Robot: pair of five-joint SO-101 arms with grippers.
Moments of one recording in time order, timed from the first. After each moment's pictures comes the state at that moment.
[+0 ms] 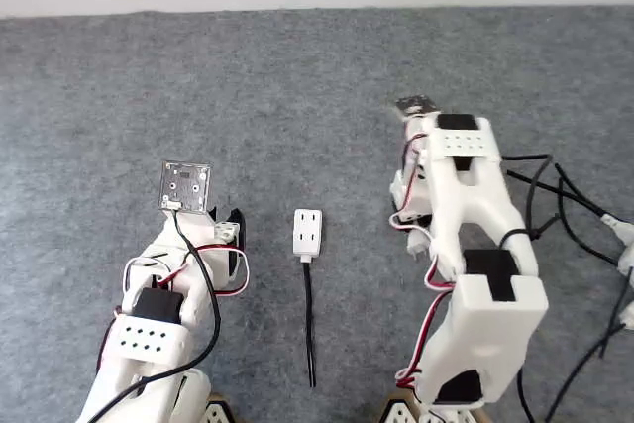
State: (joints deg) left arm 4.8 -55.5 80.5 31.8 8.9; right arm -3.9 18.9 4.0 78.9 14.0
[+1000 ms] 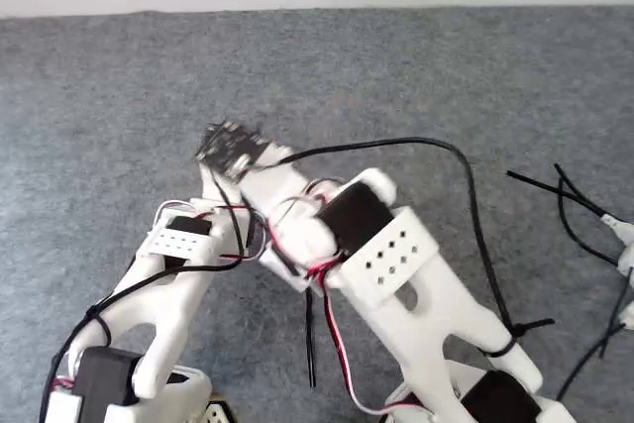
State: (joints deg) left arm 6.9 -11.6 56.8 31.3 3.9; right arm -46.7 -20.2 4.0 95.2 11.9
